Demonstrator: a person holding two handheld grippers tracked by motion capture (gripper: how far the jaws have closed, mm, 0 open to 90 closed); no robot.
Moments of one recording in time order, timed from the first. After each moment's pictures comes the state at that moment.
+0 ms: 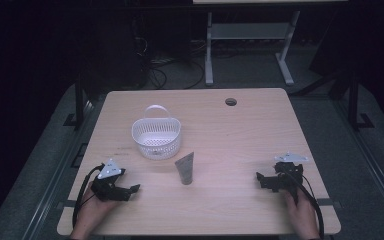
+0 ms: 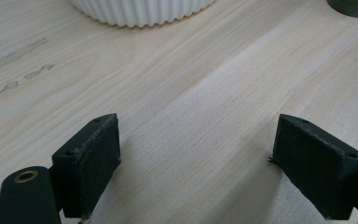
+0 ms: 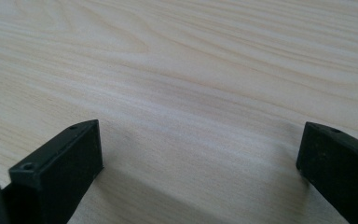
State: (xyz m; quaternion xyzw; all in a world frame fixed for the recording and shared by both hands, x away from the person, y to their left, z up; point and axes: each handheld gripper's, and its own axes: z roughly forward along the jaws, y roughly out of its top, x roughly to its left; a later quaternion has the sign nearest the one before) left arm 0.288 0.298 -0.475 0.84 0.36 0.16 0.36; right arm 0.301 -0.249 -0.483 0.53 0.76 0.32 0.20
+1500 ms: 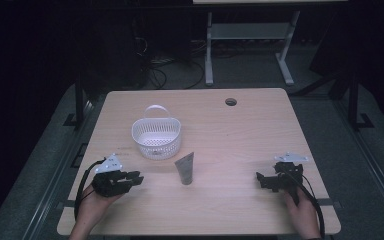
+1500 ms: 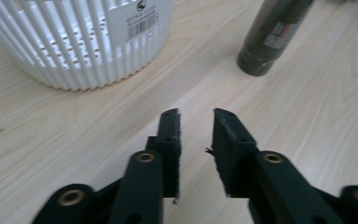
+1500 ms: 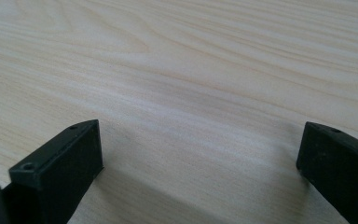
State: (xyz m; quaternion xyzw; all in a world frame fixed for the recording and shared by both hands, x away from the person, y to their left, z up) left arm 0.279 0.276 -0.429 0.84 0.33 0.10 0.41; right arm 0.302 -0.249 -0.483 0.53 0.76 0.32 0.20
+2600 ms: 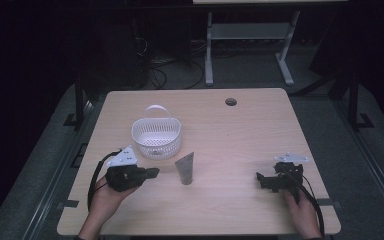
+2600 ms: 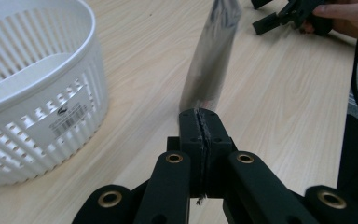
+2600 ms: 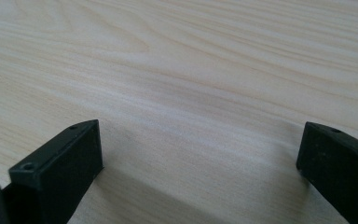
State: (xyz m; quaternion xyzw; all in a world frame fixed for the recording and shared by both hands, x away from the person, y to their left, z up) left arm 0.279 0.226 -0.387 0.85 0.27 0.08 0.45; right arm 0.301 -0.249 -0.483 0.53 0.76 0.32 0.20
